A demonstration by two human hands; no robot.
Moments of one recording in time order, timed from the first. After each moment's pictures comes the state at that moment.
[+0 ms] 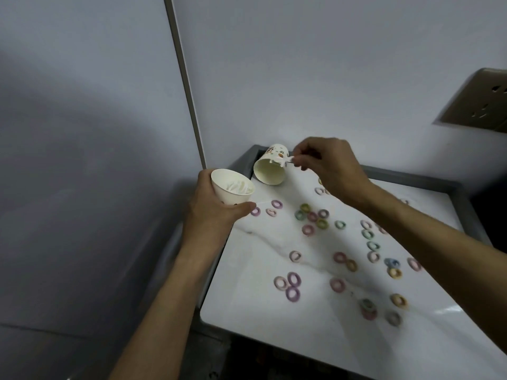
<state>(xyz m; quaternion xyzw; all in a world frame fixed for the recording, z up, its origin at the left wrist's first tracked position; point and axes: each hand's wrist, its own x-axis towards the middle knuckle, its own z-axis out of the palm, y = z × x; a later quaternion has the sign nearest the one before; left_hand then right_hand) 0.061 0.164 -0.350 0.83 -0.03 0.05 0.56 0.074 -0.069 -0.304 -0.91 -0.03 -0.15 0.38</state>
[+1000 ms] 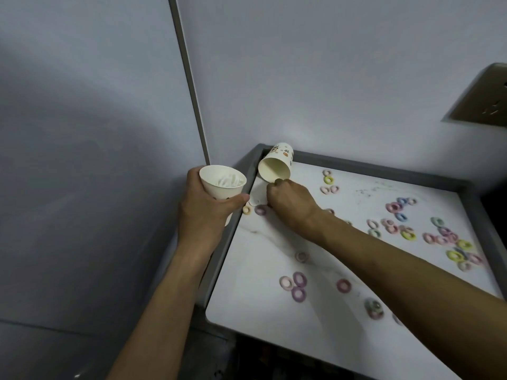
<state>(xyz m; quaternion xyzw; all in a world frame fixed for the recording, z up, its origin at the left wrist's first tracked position) 0.066 0.174 -0.353 0.80 0.02 0.08 0.59 0.088 -0.007 -0.376 -0.99 -0.10 -0.02 -0.04</state>
